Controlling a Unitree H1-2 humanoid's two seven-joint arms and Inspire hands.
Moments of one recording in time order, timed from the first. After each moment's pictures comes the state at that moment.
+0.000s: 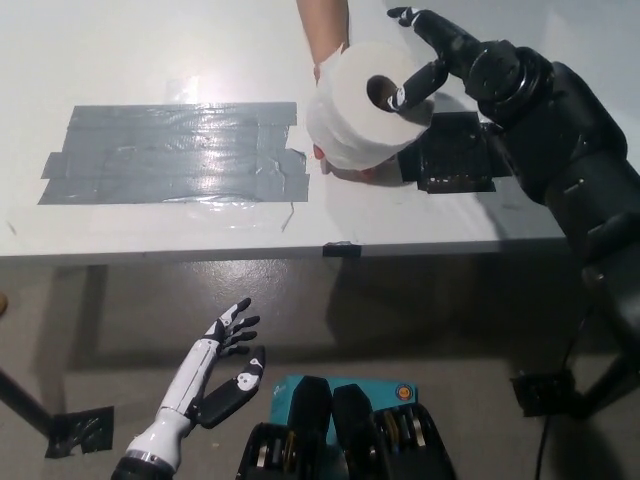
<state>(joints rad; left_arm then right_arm) -0.13 0.16 -0.14 0.20 0.23 -0.19 -0.06 -1.34 -0.15 0.35 1.25 -0.35 0.07 0.19</state>
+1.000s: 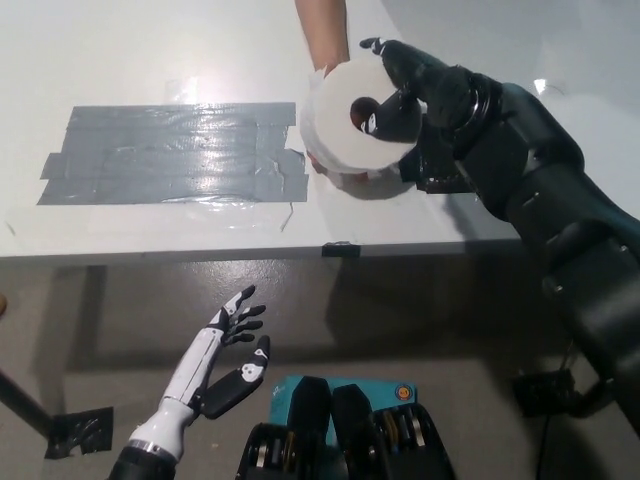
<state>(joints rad) -0.15 0.17 -0.15 0.18 0.24 -0.19 -0.07 -1.36 -0.07 0.42 1.36 -0.41 0.05 0.15</state>
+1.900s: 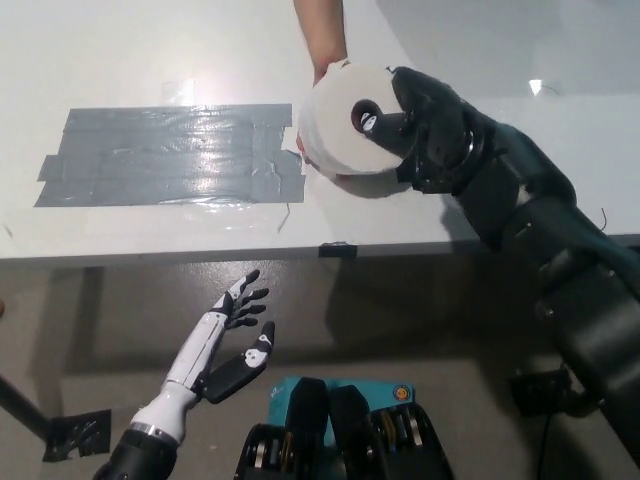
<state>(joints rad) -0.19 0.17 -0.15 0.18 0.25 -0.19 -0.08 -1.28 -0.06 0.37 1.39 -0.40 0.05 0.02</state>
